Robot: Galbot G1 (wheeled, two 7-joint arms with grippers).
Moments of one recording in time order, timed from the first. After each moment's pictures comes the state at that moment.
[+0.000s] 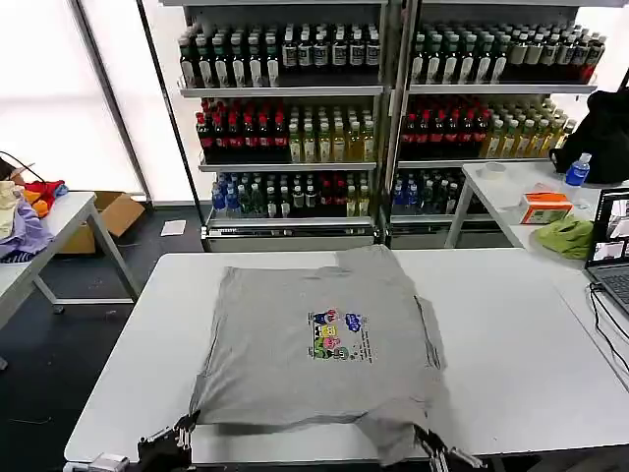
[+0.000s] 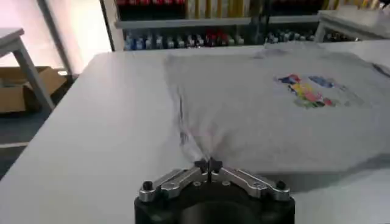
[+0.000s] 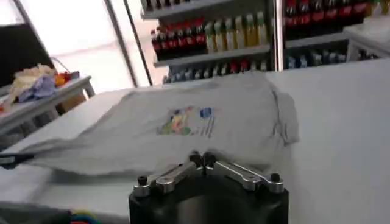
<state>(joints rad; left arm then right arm) 1.79 -1.19 -0.68 -2.32 -0.39 0.58 0.01 -1.90 1.04 0.58 2.37 0.61 -0.17 0.04</state>
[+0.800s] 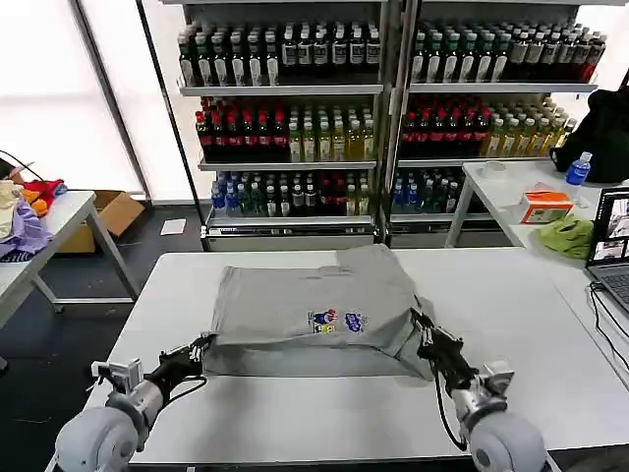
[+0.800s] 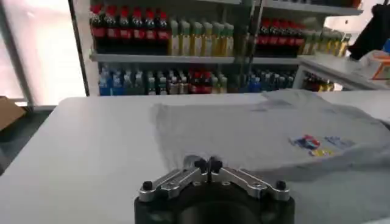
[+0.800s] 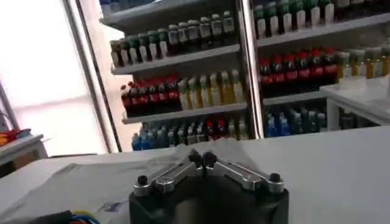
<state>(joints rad) 1.29 -1.05 -0.56 -1.94 -0.58 0.58 0.08 -1.14 1.04 0.30 1.91 0.67 -0.26 0.14</state>
